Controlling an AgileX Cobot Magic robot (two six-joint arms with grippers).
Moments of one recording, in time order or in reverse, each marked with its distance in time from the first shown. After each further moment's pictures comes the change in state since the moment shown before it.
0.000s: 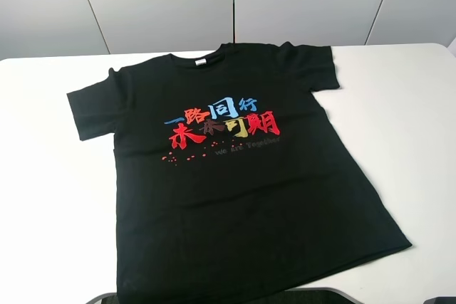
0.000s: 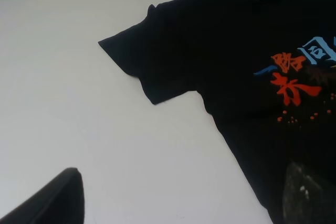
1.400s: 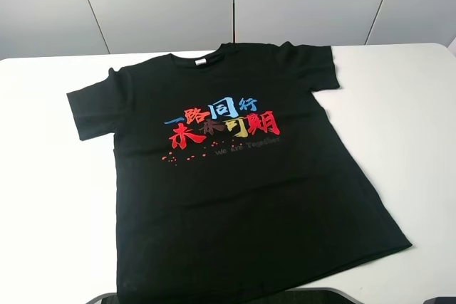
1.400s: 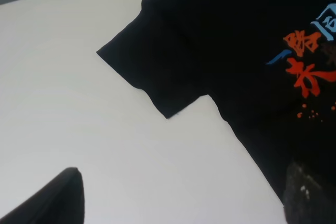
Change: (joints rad) left arm 0.000 0.709 -0.329 -0.012 -0.108 0.215; right arm 0.000 0.599 -0.206 0.154 -0.106 -0.224
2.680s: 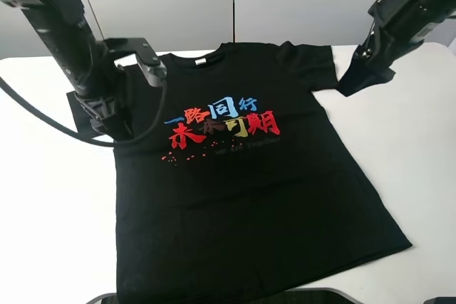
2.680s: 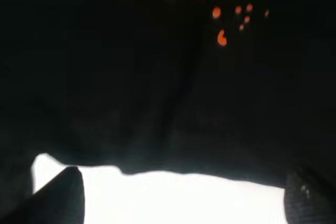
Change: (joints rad) left arm -0.323 1.175 -0.360 -0.033 -0.033 0.538; right arm 0.163 1.034 -0.447 0.148 -0.002 -0.769
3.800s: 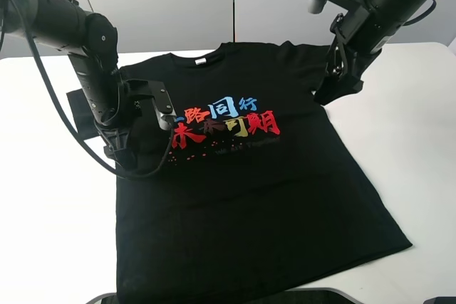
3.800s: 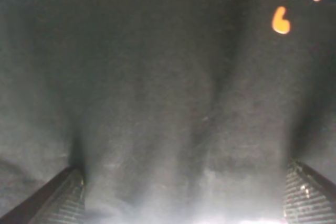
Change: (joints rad) left arm -0.043 0.186 0.005 0.127 -0.119 0.030; right arm 0.084 0.125 -0.046 -0.022 -0.074 -0.125
